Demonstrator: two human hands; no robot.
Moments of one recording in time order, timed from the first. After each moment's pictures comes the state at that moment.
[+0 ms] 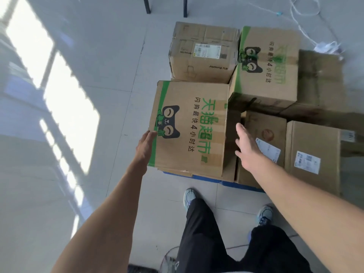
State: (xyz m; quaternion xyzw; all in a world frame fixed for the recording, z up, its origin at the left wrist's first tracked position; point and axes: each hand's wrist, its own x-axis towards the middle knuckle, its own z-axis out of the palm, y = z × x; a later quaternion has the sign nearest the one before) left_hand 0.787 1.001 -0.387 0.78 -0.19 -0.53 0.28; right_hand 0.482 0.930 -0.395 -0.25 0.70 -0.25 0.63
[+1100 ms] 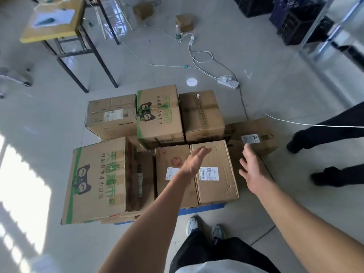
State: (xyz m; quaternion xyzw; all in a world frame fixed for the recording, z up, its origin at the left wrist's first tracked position) left_hand 0.250 0.946 -0.234 0.56 -0.48 -0.66 0.16; right_hand 0.054 0.988 -0.255 -0.11 0.70 -0.45 0.54
